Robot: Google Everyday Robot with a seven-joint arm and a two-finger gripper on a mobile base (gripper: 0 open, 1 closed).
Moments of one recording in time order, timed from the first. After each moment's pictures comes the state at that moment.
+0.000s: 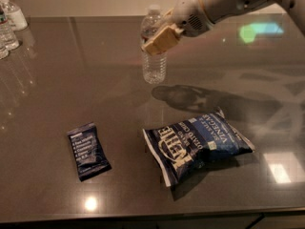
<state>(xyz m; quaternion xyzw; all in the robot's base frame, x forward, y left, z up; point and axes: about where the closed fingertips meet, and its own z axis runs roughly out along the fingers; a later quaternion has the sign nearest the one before) 0.613 -0.004 0.982 -0.57 0.69 0.21 0.39</state>
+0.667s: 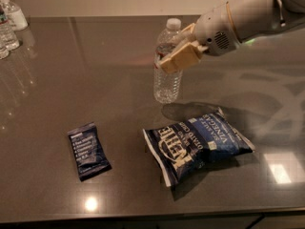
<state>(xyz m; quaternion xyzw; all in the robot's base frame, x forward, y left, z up) 0.547 -0.042 0.975 -0.55 0.70 0.24 0.38</state>
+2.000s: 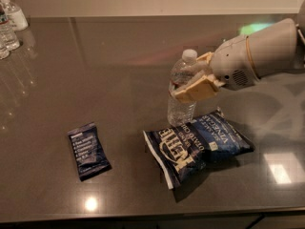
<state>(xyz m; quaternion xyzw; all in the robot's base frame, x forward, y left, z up) 0.496 -0.073 0.938 -0.54 0.71 0.21 0.39</state>
